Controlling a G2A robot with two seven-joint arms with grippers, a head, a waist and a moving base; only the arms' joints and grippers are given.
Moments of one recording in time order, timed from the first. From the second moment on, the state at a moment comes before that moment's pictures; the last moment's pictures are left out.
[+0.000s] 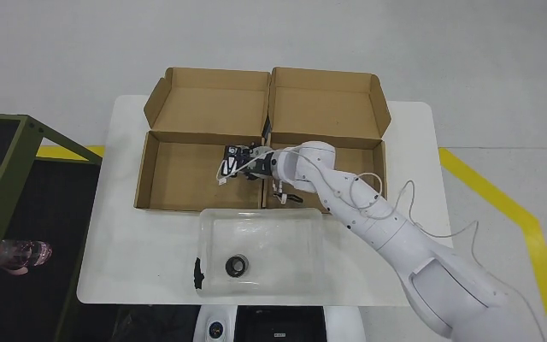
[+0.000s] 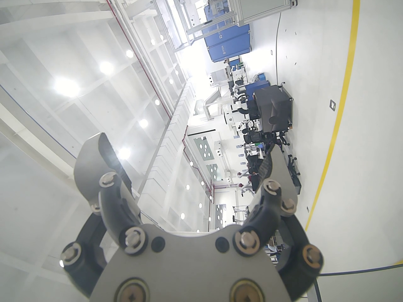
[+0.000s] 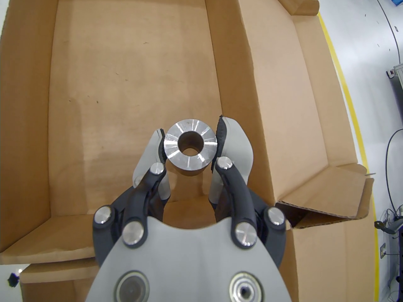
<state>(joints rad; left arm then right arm) -0.19 -0.18 -0.57 -1.44 2.04 -0.23 0.13 -0.53 -1.47 0.58 -1.09 -1.43 -0.57 0.29</state>
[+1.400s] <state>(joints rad) -0.19 -0.18 -0.57 -1.44 2.04 -0.23 0.13 -0.76 -1.44 0.73 -1.50 -1.38 -0.71 0.29</state>
